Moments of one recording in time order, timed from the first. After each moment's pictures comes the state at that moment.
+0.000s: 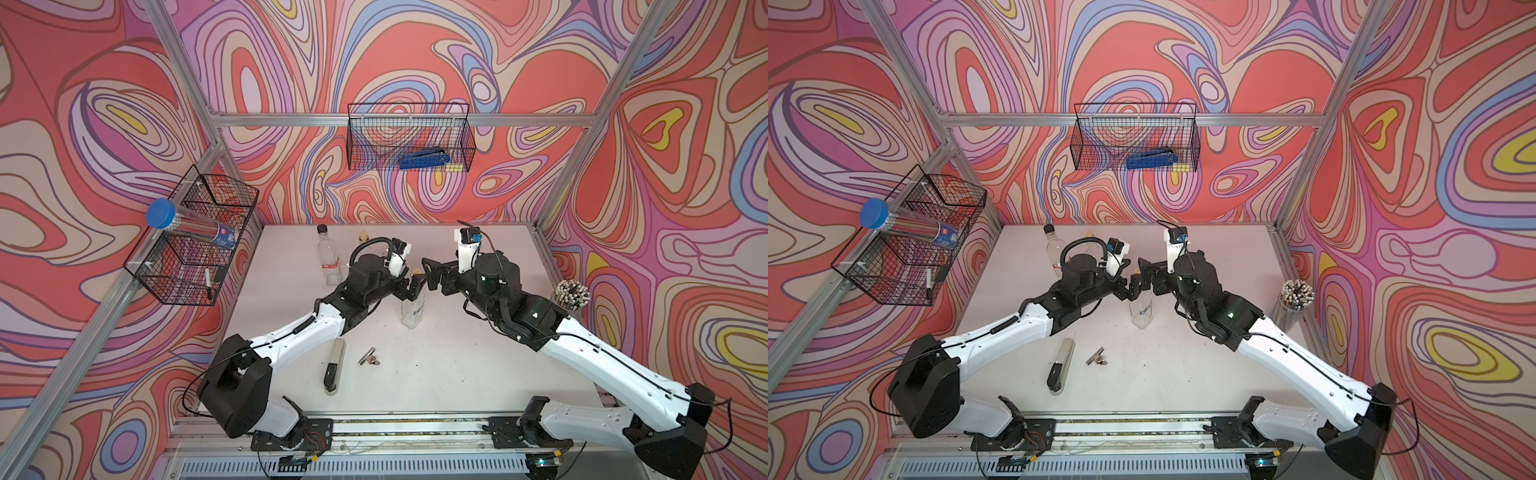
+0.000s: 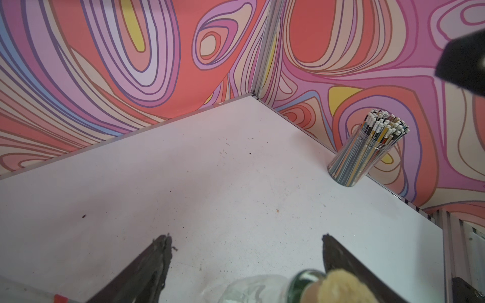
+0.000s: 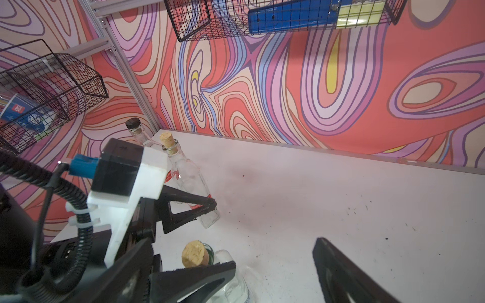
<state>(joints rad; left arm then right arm) -0.67 1.47 0.98 0.22 0.18 -0.17 0.79 1.15 1.16 -0.31 0.35 0.26</state>
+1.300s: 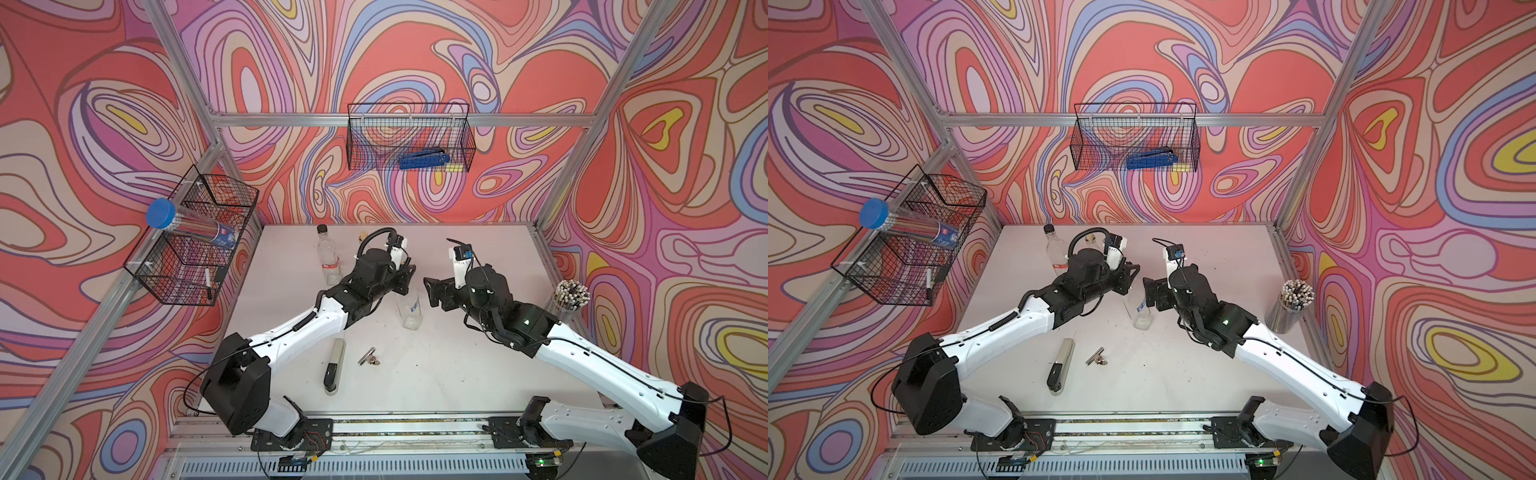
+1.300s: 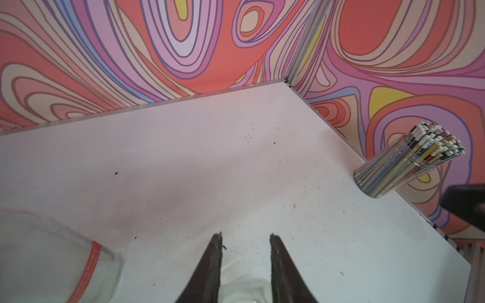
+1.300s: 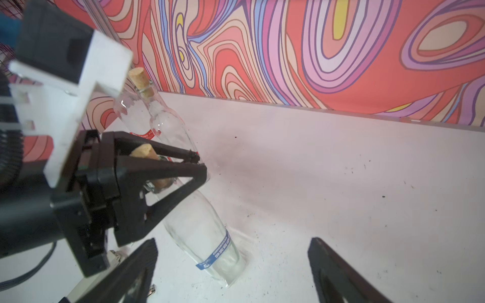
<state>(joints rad) -0.69 1.48 1.12 -0.04 0.00 -0.30 0.79 1.13 1.02 -0.36 0.32 0.31</state>
